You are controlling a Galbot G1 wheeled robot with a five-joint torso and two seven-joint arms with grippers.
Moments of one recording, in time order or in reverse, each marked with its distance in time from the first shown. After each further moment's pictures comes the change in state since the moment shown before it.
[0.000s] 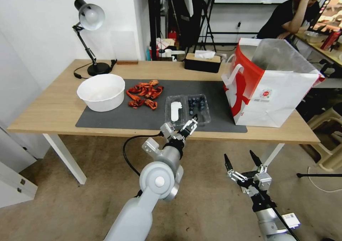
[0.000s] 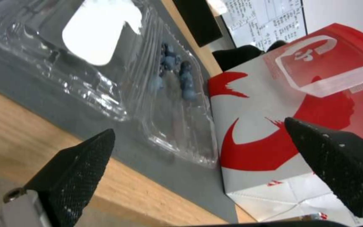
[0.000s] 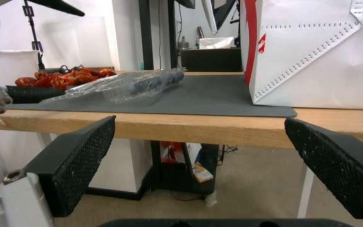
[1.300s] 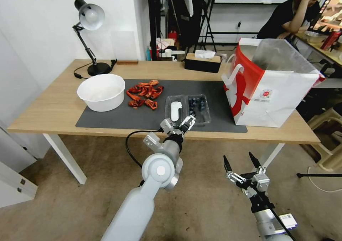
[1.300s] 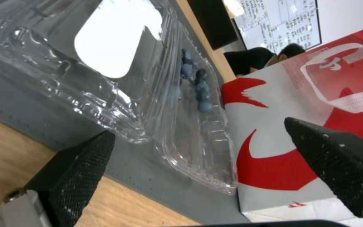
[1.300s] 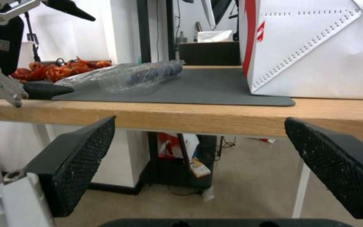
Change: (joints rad) left arm -0.061 -0.022 -0.015 0.085 -0.037 -0.004 -0.019; right arm 0.008 0.003 -0.006 -0.022 -0.012 -0.002 0.008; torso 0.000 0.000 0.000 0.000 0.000
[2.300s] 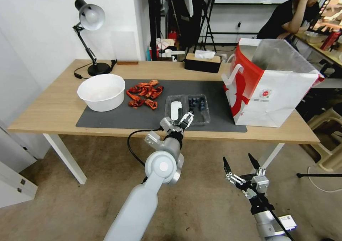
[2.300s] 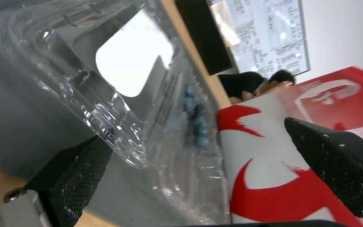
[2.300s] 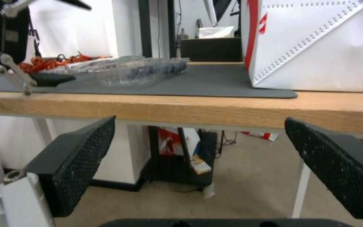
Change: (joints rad) left arm -0.001 -0.015 -0.026 0.041 0.004 -0.087 0.087; right arm -0.002 0.003 -0.006 -0.012 -0.008 0.007 -0.003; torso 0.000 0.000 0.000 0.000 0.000
